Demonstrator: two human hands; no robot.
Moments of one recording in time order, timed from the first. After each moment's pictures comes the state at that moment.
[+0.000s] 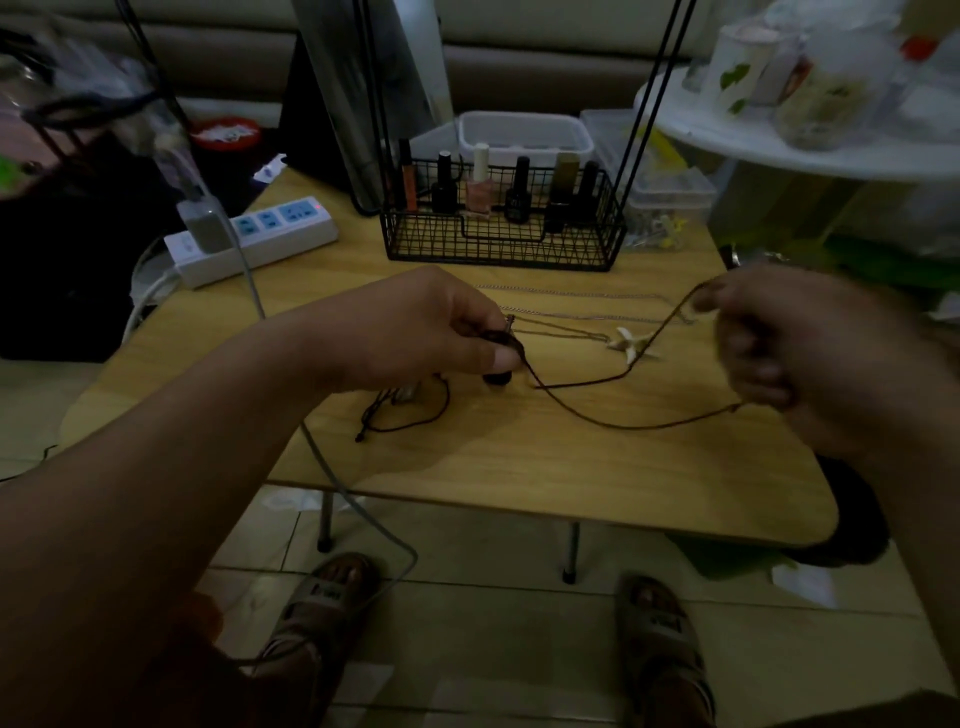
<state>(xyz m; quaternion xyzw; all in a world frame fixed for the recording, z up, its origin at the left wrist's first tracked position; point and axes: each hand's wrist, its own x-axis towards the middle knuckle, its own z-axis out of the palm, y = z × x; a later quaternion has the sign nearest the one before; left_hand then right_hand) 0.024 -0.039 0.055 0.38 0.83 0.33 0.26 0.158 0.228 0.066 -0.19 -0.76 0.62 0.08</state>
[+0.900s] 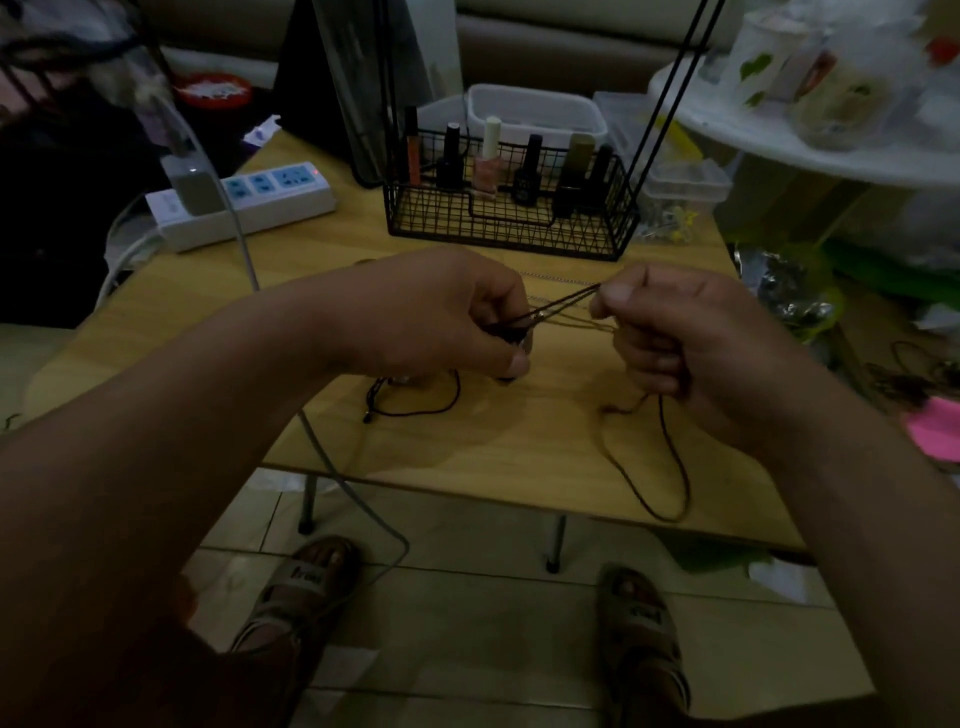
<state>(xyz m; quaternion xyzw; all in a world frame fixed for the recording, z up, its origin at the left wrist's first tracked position) 0.025 -0.036 0.058 0.39 0.83 0.31 0.25 0.125 0.187 0.042 -0.06 -0.75 0.66 0.00</state>
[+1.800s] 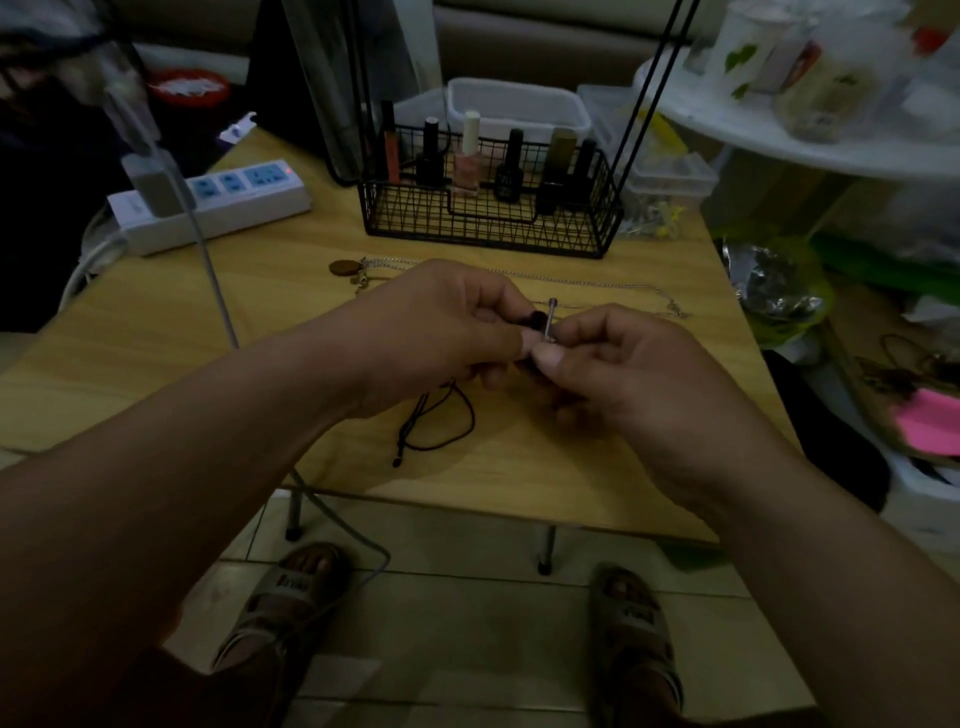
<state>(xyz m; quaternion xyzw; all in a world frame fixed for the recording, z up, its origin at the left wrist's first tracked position) 0.037 -0.015 0.031 0.27 0.77 0.51 0.28 0.141 0.155 0.029 -0.17 -0.77 0.61 0.01</state>
